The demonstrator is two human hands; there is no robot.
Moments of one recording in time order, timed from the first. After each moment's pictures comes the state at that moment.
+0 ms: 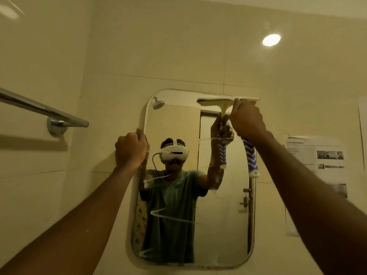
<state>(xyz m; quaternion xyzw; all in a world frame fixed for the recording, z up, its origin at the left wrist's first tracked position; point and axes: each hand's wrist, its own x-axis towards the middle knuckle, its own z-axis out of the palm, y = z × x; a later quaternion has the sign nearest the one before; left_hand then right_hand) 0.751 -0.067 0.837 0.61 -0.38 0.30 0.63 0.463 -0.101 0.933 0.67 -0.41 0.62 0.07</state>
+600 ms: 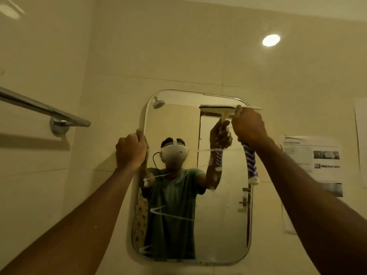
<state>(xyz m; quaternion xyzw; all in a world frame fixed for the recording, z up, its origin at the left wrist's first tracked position) 0.749 -0.068 0.831 0.61 -0.38 0.31 0.62 0.454 -0.092 0.918 0.66 -0.42 0.63 0.05</state>
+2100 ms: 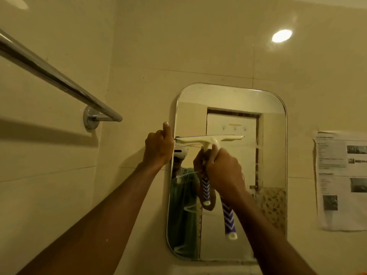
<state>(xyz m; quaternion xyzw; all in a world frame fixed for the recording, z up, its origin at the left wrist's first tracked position) 0.772 -0.051 0.829 0.50 -0.52 0.20 0.66 0.594 -0.044 0.790 0.72 -0.39 0.57 -0.02</state>
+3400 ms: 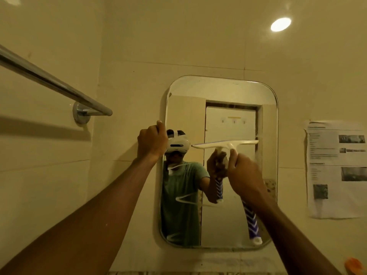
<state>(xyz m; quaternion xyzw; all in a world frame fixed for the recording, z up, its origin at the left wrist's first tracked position) 0.756 -0.047 0.826 0.57 -0.48 0.22 0.63 0.524 -0.083 0.757 0.71 -0.40 0.58 0.04</state>
